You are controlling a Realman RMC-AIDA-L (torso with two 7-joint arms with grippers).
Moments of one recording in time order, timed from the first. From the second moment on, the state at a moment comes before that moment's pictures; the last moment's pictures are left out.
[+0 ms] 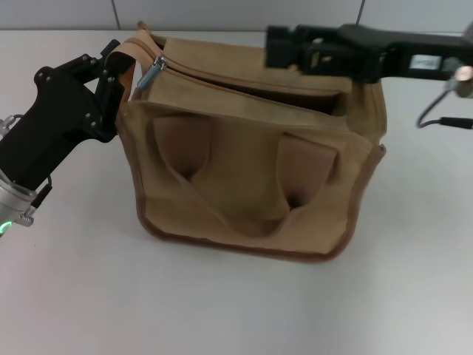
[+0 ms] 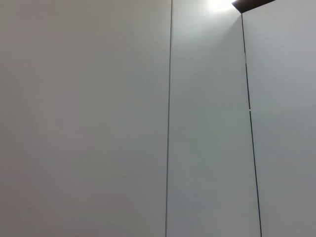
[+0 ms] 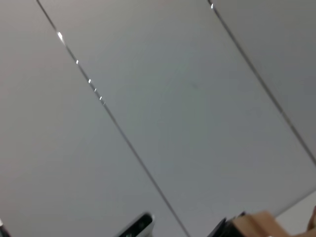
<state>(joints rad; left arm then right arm) -0.44 -2.08 0.44 0.13 1.50 1.78 -0.60 0.75 2.08 -0.71 -0.66 -1.75 -1.79 1.82</state>
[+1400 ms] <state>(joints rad) -0.48 -2.08 0.46 0.12 1.50 1.83 -0.61 0.83 2.09 -0.98 -0.50 -1.62 -1.57 1.85</state>
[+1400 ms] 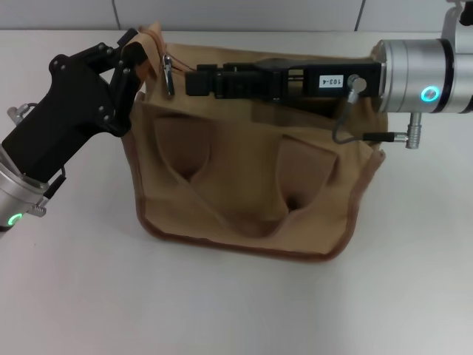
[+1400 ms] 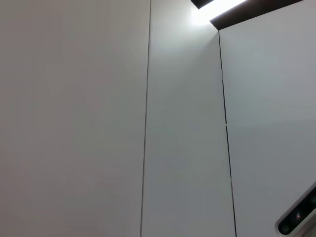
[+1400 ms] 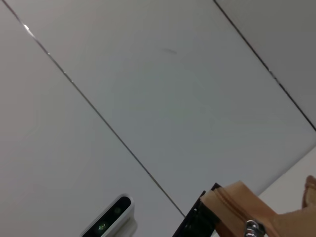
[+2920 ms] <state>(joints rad) -0.49 -2.08 0.46 0.12 1.50 1.84 -0.60 0.86 2.09 -1.19 -0.51 -1.45 -1.46 1.82</state>
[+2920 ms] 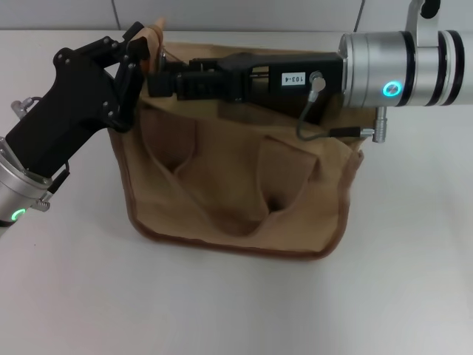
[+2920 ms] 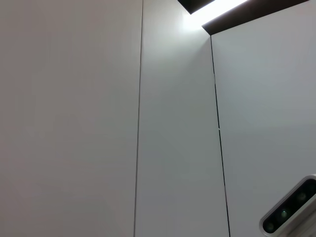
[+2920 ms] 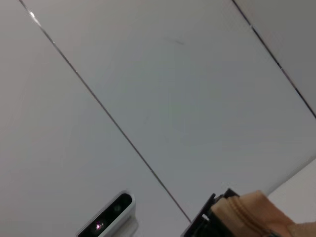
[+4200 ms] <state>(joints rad) -0.49 -2.08 0.47 0.12 1.50 1.86 -0.60 0.81 2.09 -1.24 -0.51 -1.37 -1.41 1.78</state>
